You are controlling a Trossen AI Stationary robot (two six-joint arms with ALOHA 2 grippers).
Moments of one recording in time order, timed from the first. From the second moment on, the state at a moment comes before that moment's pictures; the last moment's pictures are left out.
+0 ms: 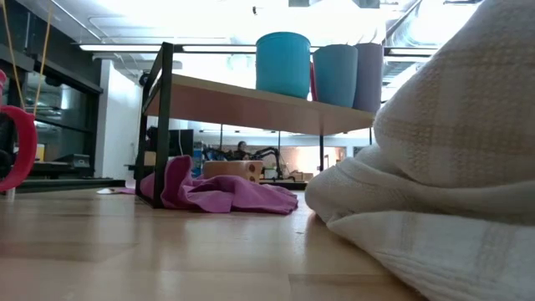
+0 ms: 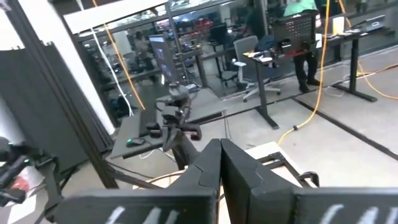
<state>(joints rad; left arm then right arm) 0.43 0.35 0.90 -0.82 0.75 0.07 -0.11 1.30 2.28 -1.01 0.02 0.23</state>
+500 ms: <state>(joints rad) 0.43 0.35 0.91 -0.49 0.61 0.07 -0.11 1.30 2.28 -1.01 0.06 0.25</state>
